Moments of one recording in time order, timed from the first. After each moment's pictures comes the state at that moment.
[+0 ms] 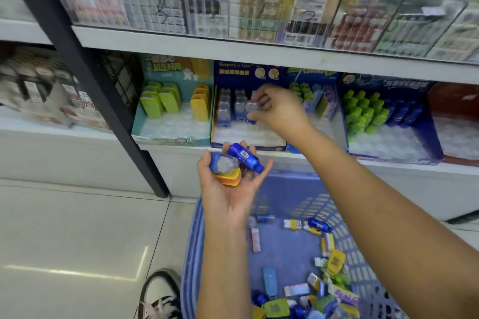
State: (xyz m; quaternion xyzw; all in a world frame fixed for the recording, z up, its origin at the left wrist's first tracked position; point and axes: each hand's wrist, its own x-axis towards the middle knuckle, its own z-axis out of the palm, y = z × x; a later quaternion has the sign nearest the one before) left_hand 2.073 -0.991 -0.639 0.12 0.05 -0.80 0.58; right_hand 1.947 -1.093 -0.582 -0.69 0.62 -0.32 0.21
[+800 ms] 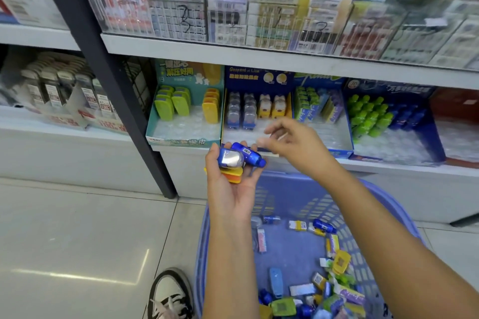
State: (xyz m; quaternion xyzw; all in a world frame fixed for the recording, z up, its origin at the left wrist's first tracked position) left_hand 2.087 -0.991 -0.622 0.22 0.03 -0.74 0.63; right_hand 1.953 -1.020 -0.582 -0.63 0.62 -0.34 0.32
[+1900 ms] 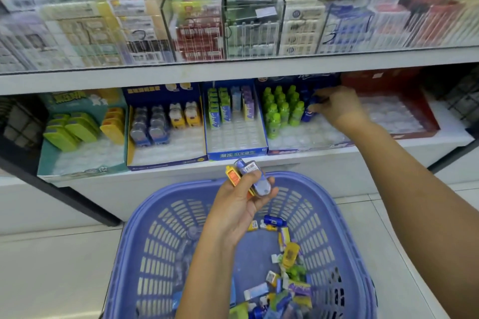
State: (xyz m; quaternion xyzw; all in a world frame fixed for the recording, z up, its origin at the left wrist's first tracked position) left_hand 1.942 -0.963 -0.620 0.37 -0.19 -0.81 0.40; right_hand 1.679 -1.055 -0.587 -0.56 0.78 -0.25 0.07
